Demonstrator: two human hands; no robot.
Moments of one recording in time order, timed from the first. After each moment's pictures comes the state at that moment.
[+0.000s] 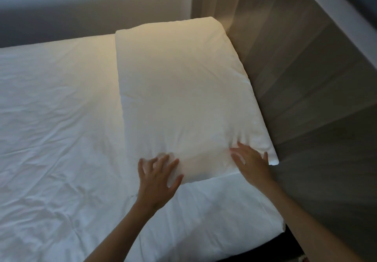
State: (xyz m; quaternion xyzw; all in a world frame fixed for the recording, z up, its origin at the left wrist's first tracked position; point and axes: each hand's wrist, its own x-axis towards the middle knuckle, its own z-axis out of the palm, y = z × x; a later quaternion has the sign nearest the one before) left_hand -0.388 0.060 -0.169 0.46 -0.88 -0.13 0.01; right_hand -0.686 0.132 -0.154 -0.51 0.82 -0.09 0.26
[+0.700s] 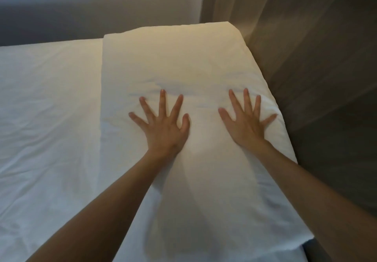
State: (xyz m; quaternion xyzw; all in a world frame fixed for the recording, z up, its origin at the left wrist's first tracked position) left_hand -0.530 -0.174 -0.191 0.62 -0.78 -0.08 0.04; right_hand -0.734 -0.125 -0.192 -0.49 0.86 -0.06 0.14
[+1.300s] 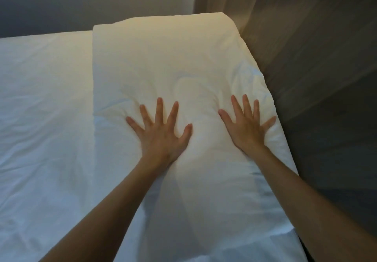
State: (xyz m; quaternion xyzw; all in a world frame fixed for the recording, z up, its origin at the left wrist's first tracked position) left_hand -0.517 -0.143 -0.194 0.59 -0.80 -0.12 0.00; right_hand -0.733 -0.093 -0.203 -0.46 0.87 -0.04 0.16
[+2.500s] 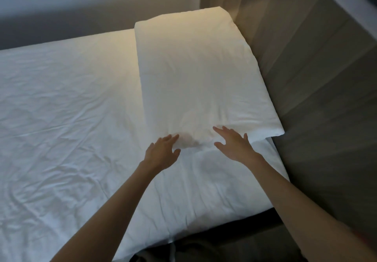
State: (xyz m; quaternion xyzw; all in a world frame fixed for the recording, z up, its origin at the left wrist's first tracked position) left_hand -0.349 0.079 -0.105 0.50 -0.82 -0.26 -0.15; right_hand -0.579 0.152 -0.104 -0.54 0.77 0.03 0.34
